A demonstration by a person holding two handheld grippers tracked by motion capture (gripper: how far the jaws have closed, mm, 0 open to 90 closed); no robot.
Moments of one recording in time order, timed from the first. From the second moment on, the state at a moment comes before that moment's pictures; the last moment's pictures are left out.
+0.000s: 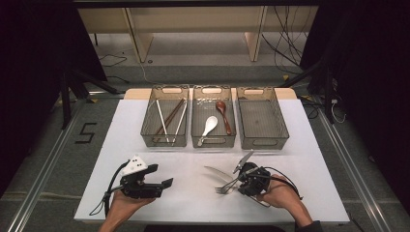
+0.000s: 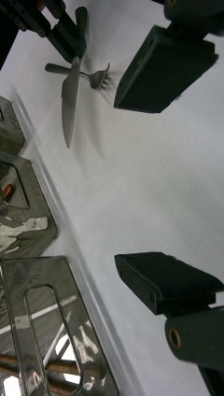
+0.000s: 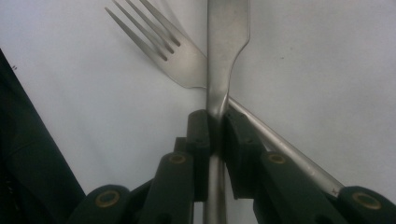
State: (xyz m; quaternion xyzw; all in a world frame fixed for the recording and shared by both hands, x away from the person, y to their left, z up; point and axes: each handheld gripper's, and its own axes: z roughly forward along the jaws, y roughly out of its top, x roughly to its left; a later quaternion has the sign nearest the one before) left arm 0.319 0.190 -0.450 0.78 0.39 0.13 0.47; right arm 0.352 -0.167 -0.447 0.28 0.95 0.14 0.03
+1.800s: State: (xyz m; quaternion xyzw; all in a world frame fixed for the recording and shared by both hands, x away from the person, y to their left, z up) left arm 0.319 0.198 -0.447 0.75 0.40 0.13 0.51; right arm 0.469 -0.227 -0.351 0.44 0.84 0.30 0.09
